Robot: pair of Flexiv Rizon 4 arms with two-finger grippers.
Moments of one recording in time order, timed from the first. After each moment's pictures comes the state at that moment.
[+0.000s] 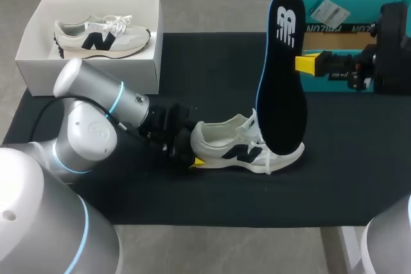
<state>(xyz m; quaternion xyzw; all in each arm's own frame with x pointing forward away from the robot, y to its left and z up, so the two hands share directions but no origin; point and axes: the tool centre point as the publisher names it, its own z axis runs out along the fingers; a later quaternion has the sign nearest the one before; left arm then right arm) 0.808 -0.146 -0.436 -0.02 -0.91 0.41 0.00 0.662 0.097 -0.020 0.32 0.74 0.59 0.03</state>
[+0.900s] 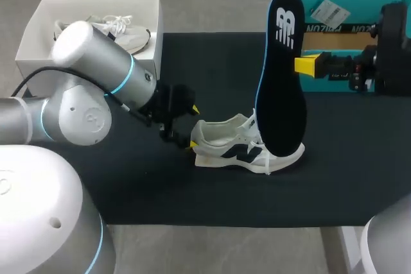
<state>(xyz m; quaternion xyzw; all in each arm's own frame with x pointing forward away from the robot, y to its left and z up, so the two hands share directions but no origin) 0.820 -0.126 -0.367 -0.04 -0.95 0.29 -0.08 0.656 0.099 -0.017 0.31 0.74 0.60 0.02</state>
